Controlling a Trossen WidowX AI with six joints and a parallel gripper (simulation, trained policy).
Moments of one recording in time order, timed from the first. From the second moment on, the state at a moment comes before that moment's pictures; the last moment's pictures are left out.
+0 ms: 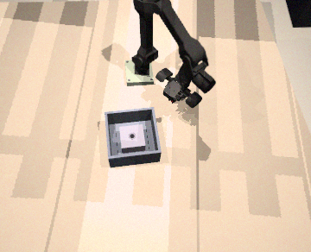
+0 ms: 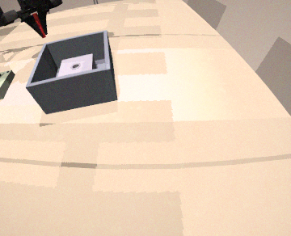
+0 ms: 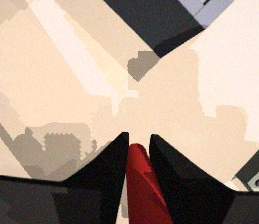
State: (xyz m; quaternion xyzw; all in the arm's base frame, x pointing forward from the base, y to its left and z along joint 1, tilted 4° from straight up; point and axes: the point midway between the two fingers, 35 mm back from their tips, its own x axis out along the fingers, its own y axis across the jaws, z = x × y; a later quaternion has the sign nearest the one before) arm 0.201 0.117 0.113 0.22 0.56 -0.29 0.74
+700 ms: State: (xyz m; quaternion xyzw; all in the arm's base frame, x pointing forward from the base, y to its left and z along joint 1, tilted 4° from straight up) arm 0.270 0.050 0.148 0.29 0.47 -0.37 0.75
